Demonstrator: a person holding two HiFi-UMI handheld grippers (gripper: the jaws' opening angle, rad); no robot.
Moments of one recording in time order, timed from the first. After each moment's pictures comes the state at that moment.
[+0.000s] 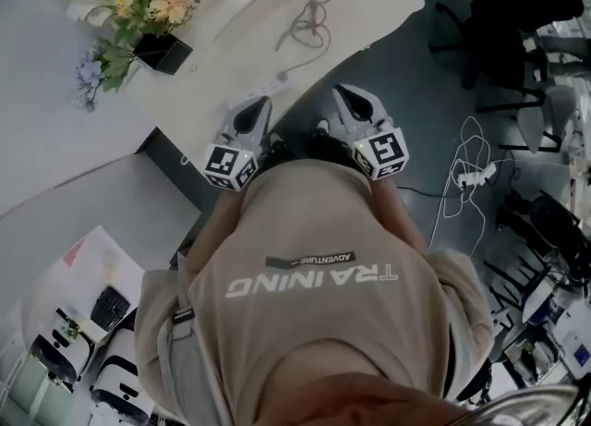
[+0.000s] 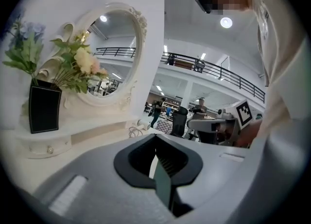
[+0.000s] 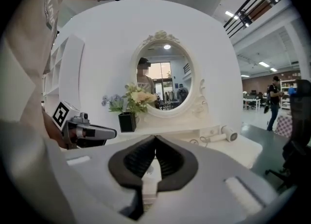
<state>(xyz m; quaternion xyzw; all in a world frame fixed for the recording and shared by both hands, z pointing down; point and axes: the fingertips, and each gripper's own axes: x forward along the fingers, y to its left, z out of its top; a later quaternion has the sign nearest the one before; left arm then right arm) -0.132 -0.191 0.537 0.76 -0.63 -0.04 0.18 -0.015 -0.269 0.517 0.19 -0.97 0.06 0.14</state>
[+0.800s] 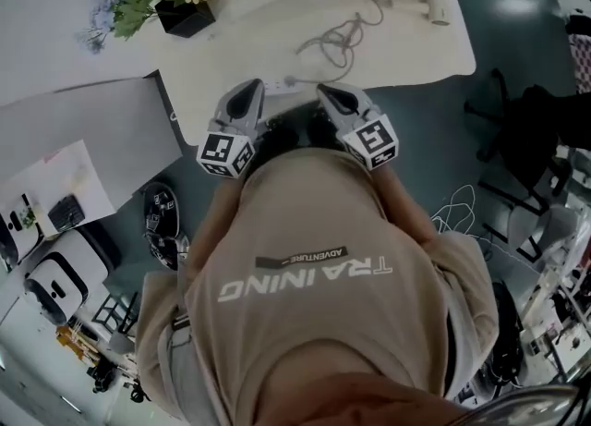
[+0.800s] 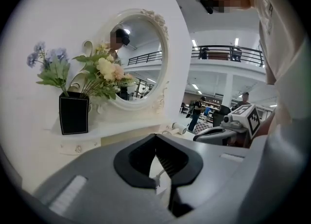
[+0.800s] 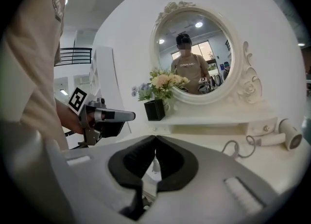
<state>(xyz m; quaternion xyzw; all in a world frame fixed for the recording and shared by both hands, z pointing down) -0.170 -0.251 0.549 0.58 -0.80 -0.01 0.19 -0.082 -0.330 0.575 -0.13 -0.97 0.09 0.18</state>
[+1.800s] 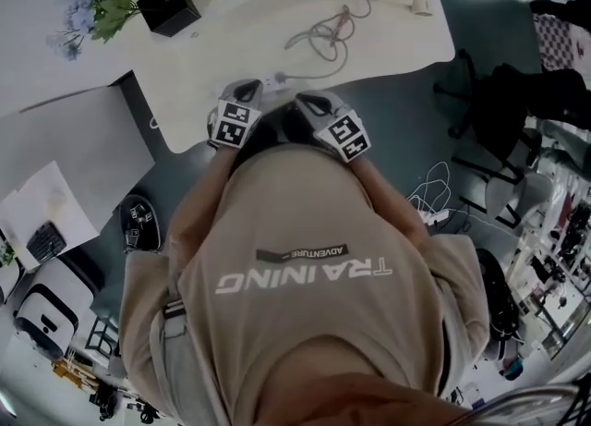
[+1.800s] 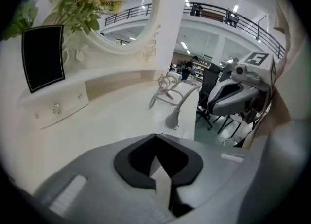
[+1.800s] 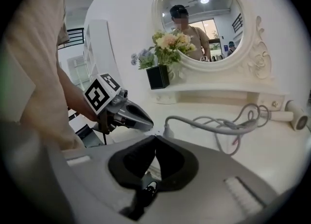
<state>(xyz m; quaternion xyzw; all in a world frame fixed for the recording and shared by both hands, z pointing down) -0.172 -0.235 0.720 0.63 -0.68 0.19 0.34 -0.089 -0.265 0.672 -0.14 -0.93 0.07 0.32</state>
